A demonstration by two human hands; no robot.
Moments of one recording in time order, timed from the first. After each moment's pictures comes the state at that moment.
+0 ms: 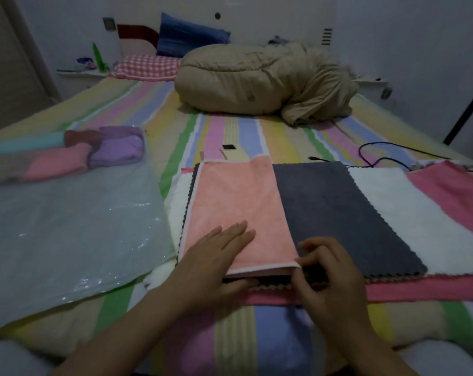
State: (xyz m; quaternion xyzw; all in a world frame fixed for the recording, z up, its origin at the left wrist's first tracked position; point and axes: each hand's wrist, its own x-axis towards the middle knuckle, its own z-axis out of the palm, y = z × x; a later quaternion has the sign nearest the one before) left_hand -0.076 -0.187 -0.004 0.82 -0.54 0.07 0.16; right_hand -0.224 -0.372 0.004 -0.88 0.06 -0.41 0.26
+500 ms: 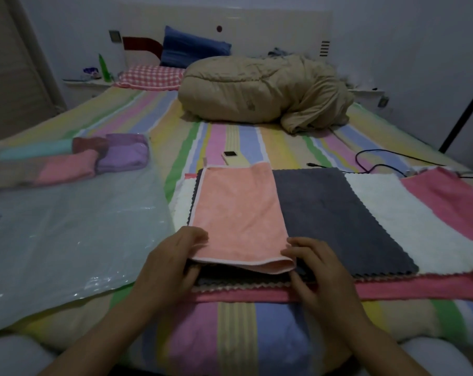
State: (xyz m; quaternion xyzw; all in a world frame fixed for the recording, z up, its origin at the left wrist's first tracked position) left_hand -0.072 -0.134 0.004 0.84 -0.43 0.15 0.29; right_hand -0.223 -0.384 0.001 -0.92 -0.01 -0.32 0.23
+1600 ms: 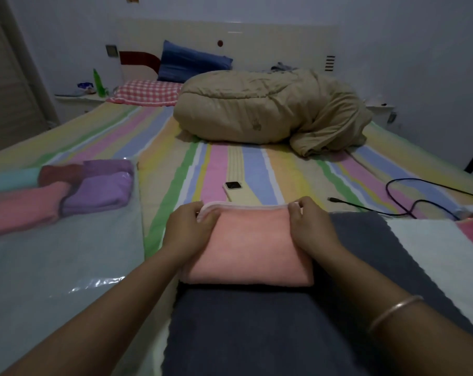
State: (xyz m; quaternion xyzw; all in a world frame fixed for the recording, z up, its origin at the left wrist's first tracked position) left_hand 0.124 -0.258 0.026 0.87 -0.22 0.09 0.43; right_hand 0.015 -0.457 0.050 -0.88 0.26 -0.21 0.32
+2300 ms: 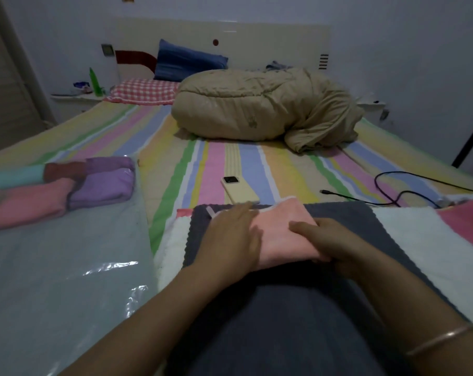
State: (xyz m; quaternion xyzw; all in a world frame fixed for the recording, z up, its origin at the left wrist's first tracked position) left_hand 0.028 -0.277 0.051 0.86 -0.42 0.12 0.25; right_hand -0.056 -0.443 0.079 -0.77 0.33 -0.03 0.54
